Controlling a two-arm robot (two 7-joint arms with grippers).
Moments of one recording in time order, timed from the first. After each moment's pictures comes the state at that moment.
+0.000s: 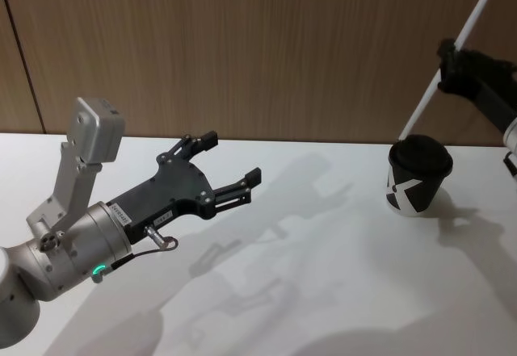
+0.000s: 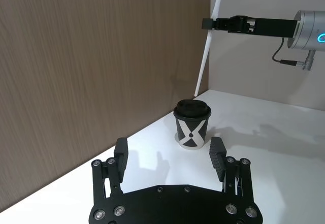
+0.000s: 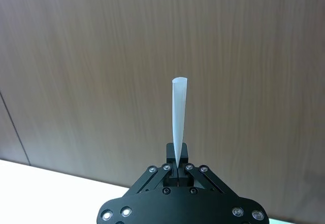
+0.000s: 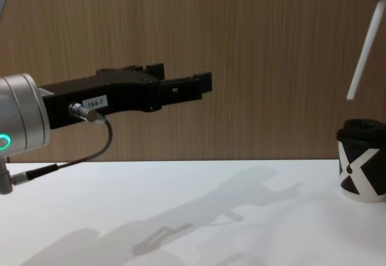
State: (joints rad) left arm -0.20 0.37 0.28 -1.69 -0.43 0.06 -0.56; right arm 0.37 0.44 -0.21 -1.73 0.60 0.34 0.05
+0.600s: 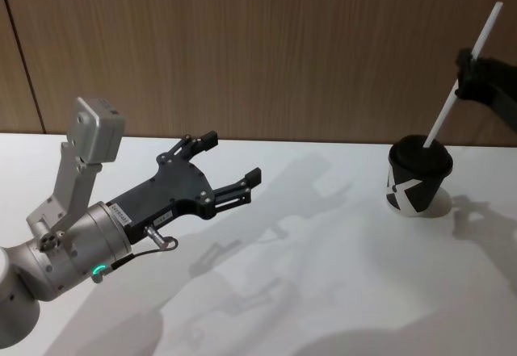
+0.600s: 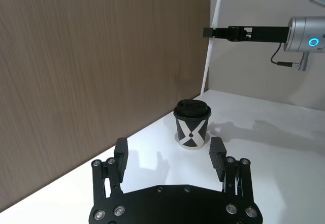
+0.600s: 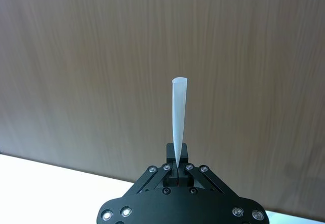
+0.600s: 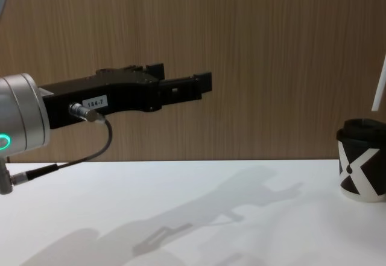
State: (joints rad) left arm -0.20 0.37 0.28 -1.69 -0.43 0.06 -0.56; right arm 0.39 0.47 -0.19 -1.68 0.56 0.37 0.05
